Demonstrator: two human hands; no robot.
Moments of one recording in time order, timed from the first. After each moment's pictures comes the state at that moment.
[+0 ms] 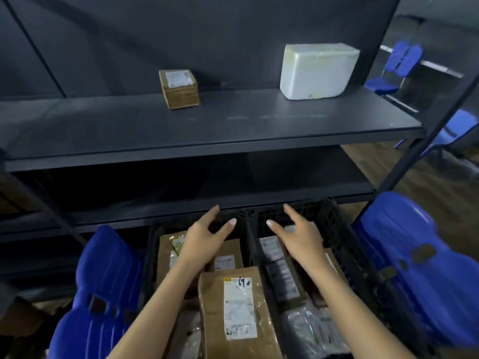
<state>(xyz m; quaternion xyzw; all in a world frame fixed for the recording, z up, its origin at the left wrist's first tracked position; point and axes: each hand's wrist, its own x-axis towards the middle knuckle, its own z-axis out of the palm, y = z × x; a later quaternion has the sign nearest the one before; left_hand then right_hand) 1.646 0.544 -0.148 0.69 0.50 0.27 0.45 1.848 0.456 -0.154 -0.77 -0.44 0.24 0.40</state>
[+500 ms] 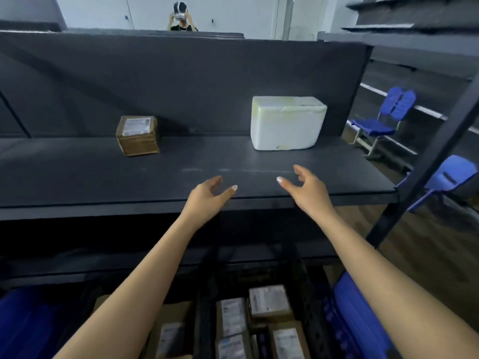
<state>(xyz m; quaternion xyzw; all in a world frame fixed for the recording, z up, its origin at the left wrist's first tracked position) 1.861 0.671 -0.051 0.71 0.47 0.33 0.40 2.093 0.596 -0.043 -0.73 -0.49 0.15 0.44</state>
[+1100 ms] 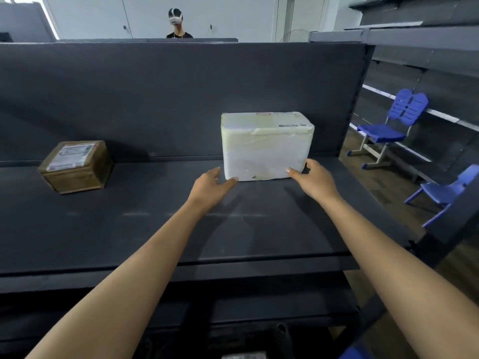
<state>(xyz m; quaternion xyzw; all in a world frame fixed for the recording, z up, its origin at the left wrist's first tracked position) 2.040 0.819 -0.040 0.73 0.52 0.30 0.34 2.282 0.750 -0.039 -0.77 -0.47 0.14 0.42</state>
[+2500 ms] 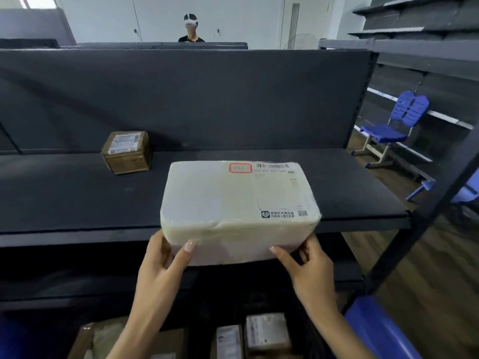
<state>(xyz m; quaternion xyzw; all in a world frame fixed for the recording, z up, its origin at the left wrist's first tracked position) 1.839 0.589 -0.052 0.58 0.44 0.52 0.45 2.074 0.541 -0.102 -0.59 -0.47 0.19 0.63</state>
